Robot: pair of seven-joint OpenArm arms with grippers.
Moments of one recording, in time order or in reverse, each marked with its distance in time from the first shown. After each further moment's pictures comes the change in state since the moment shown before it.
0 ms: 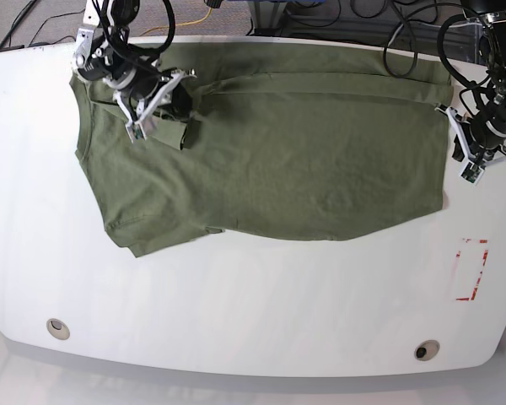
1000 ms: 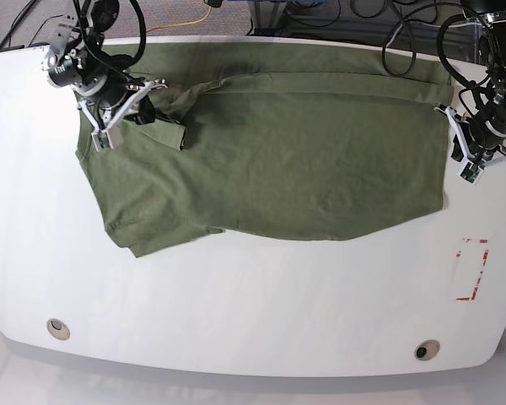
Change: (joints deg) left arm 0.0 0.0 0.0 0.0 0.0 0.0 0.0; right arm -0.2 2.3 8.9 6.7 -0.1 -0.4 -5.5
